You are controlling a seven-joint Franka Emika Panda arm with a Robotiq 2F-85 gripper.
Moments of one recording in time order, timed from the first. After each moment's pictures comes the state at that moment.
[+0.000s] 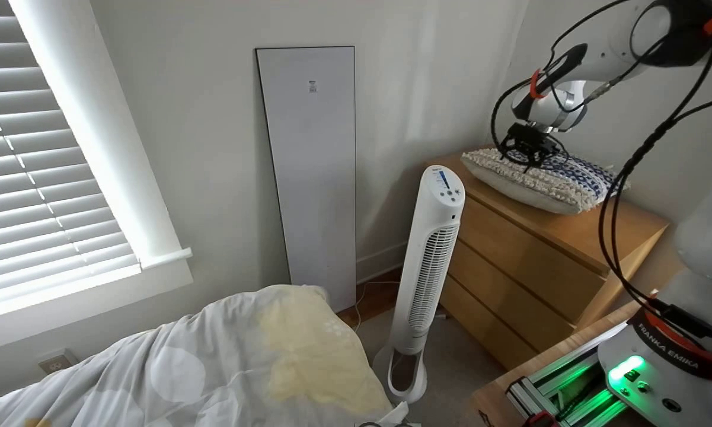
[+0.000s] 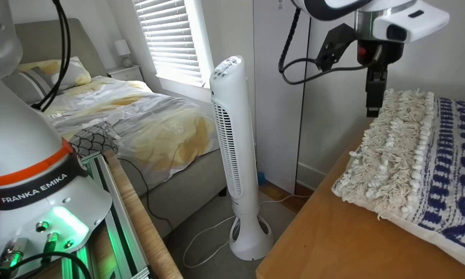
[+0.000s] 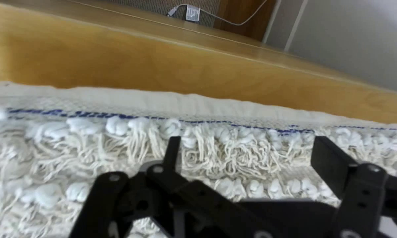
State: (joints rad) arm -0.24 0.51 -0.23 -1.87 0.36 2.59 0.45
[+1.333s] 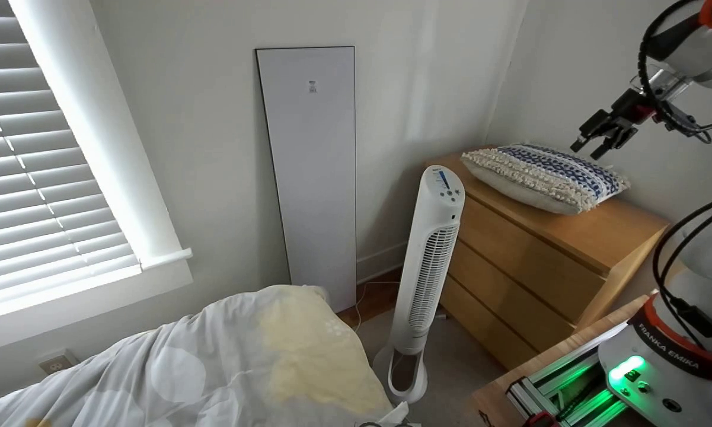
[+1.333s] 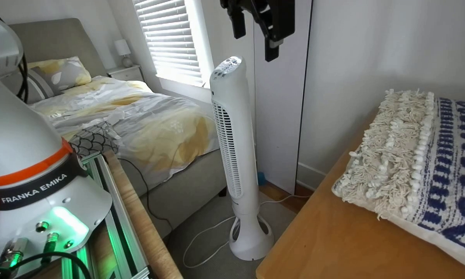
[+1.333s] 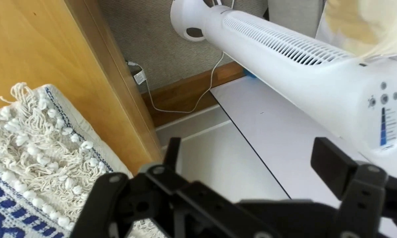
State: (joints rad) arm -0.25 -0.50 -0.41 -2.57 0.25 2.14 -0.63
